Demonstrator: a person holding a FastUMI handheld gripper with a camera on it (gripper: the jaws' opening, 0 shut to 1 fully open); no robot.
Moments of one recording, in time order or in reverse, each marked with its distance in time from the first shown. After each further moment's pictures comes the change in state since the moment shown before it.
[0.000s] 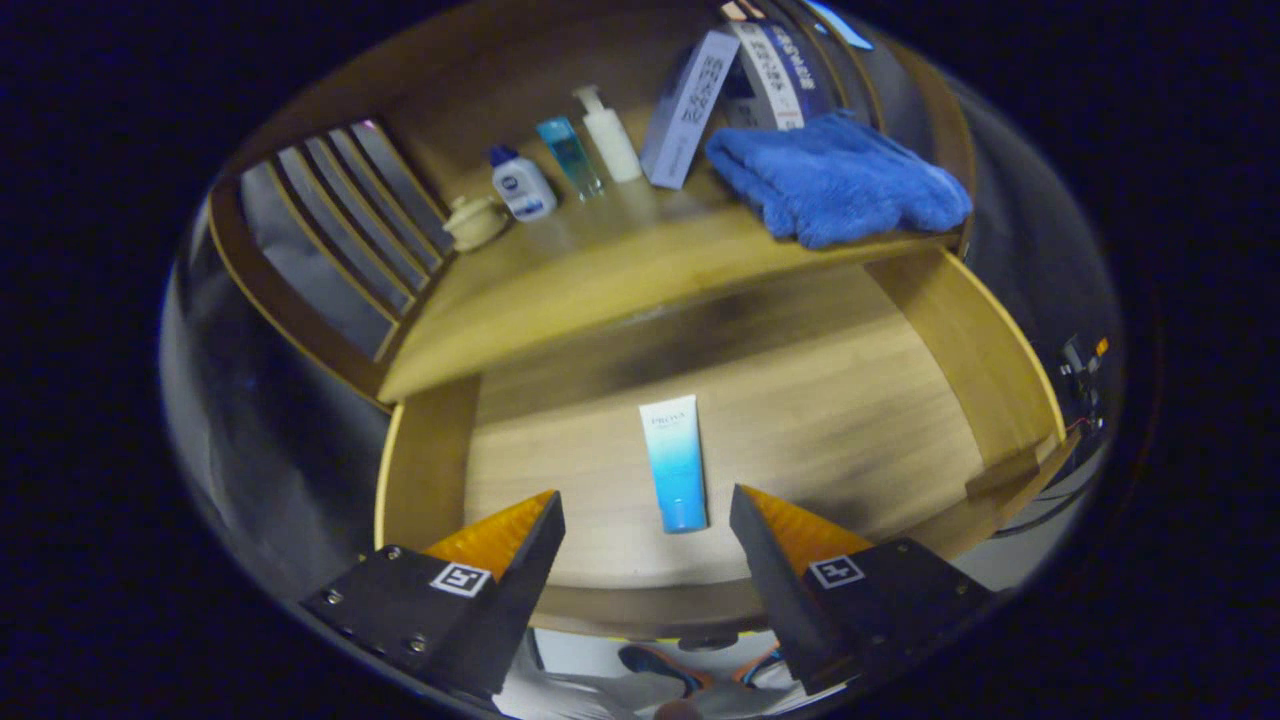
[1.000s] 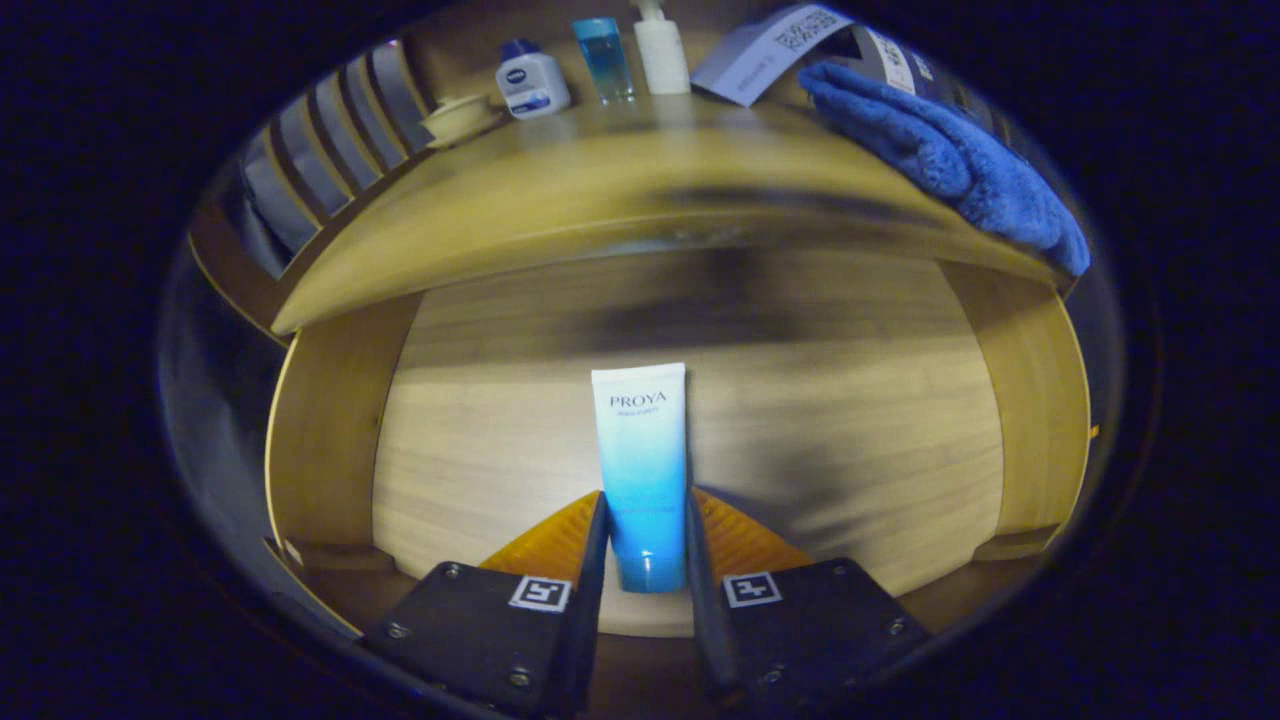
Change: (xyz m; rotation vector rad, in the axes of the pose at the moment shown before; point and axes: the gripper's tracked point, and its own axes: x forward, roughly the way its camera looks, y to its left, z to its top) arm 0.049 0.008 0.000 -0.198 0.068 -0.033
